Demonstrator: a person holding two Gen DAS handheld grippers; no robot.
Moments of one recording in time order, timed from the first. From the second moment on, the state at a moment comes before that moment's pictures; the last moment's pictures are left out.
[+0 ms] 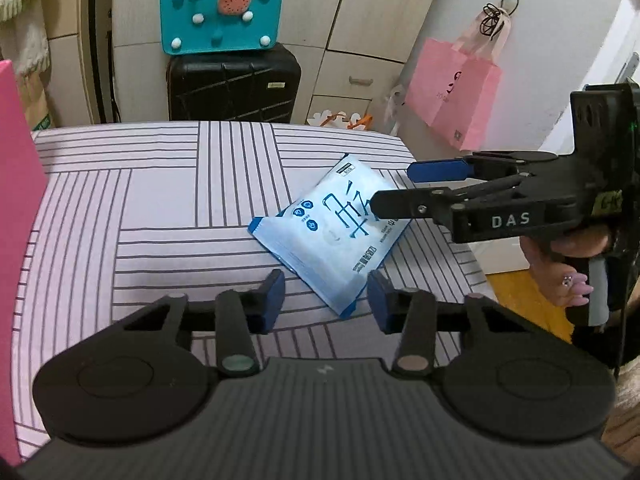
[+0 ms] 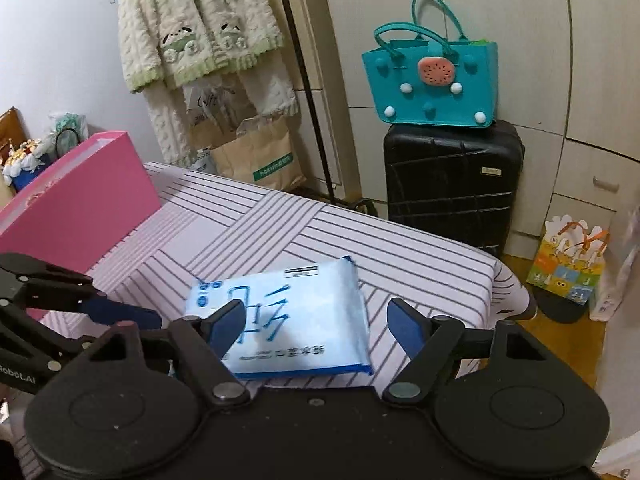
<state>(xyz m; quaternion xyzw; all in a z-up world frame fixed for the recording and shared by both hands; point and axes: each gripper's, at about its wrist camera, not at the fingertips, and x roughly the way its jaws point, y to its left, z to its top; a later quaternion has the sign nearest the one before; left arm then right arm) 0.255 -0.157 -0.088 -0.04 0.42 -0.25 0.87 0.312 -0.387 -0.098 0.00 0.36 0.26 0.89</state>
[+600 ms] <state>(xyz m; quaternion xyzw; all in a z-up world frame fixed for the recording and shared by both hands) 0.265 -0.168 -0.103 -0.05 0.40 -0.22 0.89 0.304 -0.396 -0.120 0.08 0.35 0.23 0.90</state>
